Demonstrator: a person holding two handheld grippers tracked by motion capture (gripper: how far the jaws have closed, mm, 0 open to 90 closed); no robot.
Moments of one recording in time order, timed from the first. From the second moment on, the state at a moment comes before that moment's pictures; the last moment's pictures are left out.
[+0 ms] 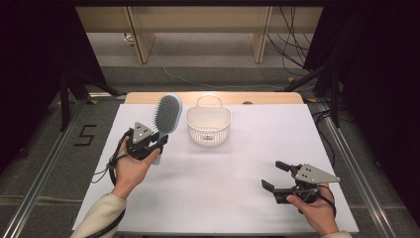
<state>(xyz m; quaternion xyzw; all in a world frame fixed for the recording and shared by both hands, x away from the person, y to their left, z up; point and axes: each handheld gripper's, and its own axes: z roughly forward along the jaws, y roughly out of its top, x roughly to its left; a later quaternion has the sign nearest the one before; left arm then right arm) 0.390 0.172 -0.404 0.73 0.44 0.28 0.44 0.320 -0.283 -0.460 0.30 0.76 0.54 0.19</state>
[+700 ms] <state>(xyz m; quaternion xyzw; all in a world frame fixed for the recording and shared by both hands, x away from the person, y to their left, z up) 0.393 0.171 -0.402 0.73 0.44 0.28 0.44 0.321 -0.283 -0.460 0.30 0.76 0.54 0.19</state>
